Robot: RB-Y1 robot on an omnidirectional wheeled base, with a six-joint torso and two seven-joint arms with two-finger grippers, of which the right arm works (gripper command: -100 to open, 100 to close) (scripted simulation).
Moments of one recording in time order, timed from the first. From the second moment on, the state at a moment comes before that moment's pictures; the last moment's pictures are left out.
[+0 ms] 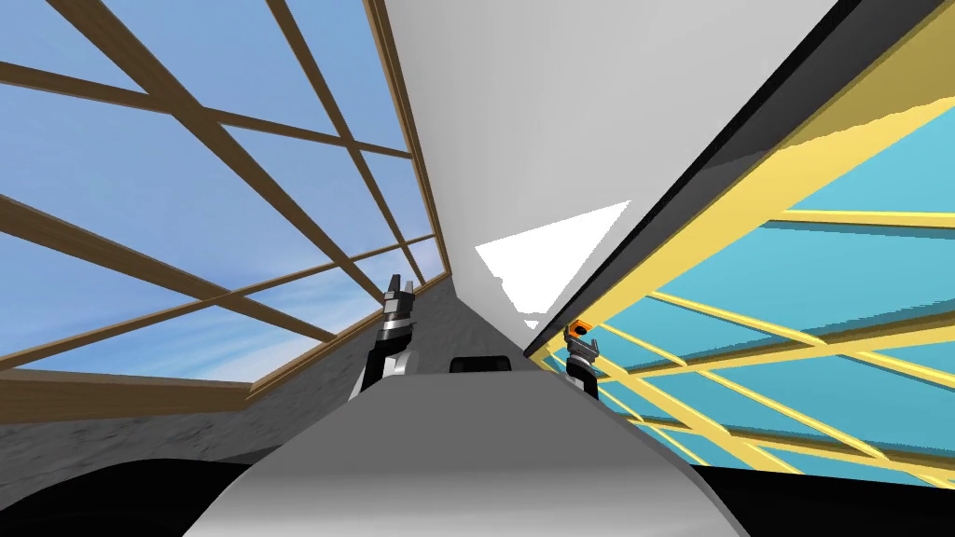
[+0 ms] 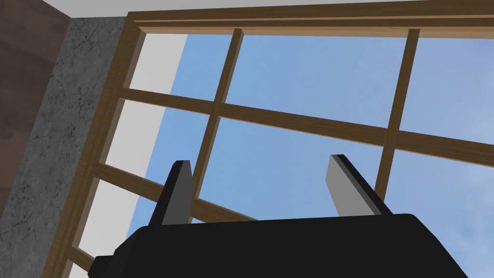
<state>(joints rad) 0.15 -0.30 -0.11 -0.67 -0.70 -0.95 -1.46</state>
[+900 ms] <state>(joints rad) 0.16 -0.32 -0.13 -0.66 -0.68 -0.94 -1.50</state>
